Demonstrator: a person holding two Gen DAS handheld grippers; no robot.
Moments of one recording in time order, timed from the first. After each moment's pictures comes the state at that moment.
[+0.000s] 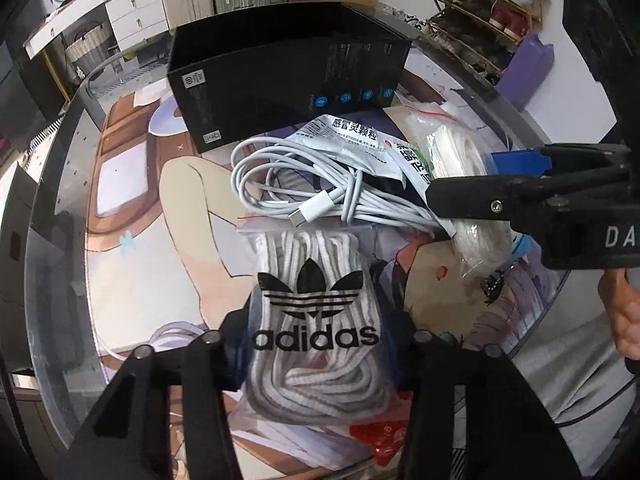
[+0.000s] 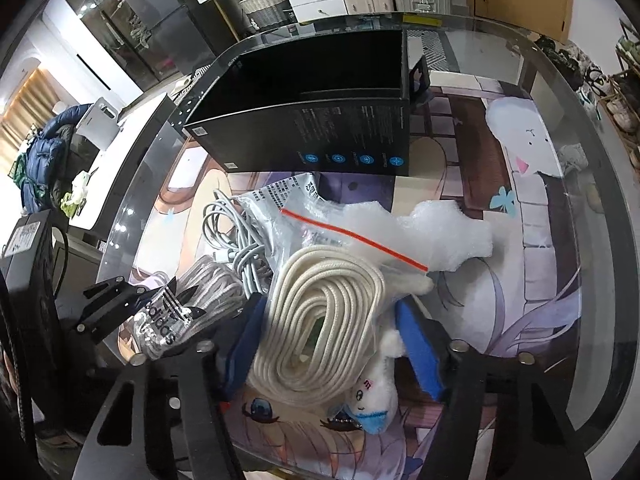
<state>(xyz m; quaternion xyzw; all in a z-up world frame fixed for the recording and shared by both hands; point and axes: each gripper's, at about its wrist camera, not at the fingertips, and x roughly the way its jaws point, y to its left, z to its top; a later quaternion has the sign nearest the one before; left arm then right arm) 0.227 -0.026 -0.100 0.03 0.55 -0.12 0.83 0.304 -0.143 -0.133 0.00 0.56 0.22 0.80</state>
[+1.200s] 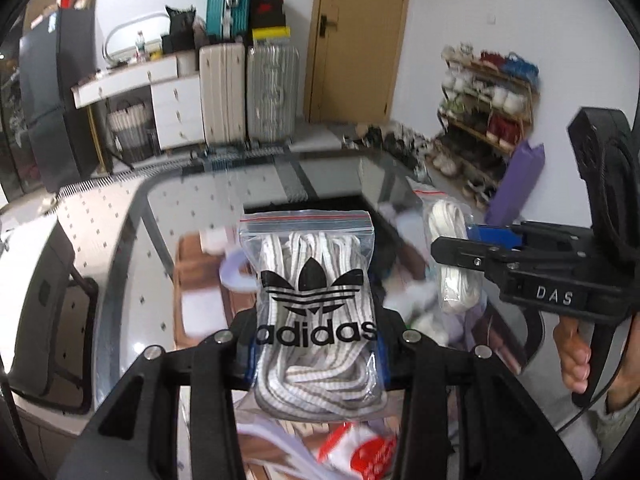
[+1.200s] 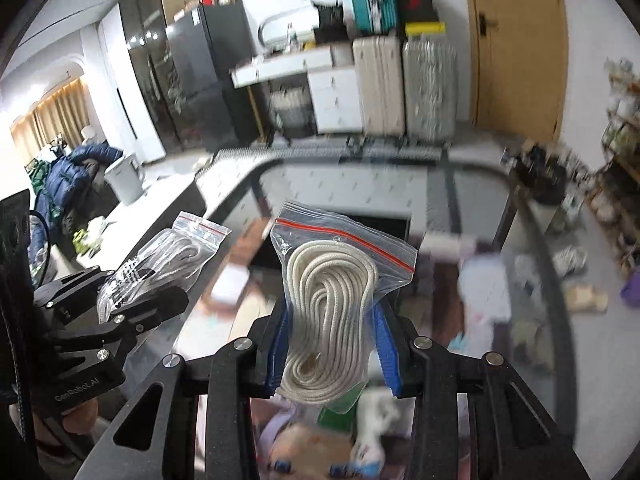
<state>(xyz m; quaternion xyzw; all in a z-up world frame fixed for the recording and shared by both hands) 0.215 0.010 0.029 -0.02 0.34 -0.10 0.93 0.291 -0.143 -0.008 -0.02 0.37 0.23 0.90</state>
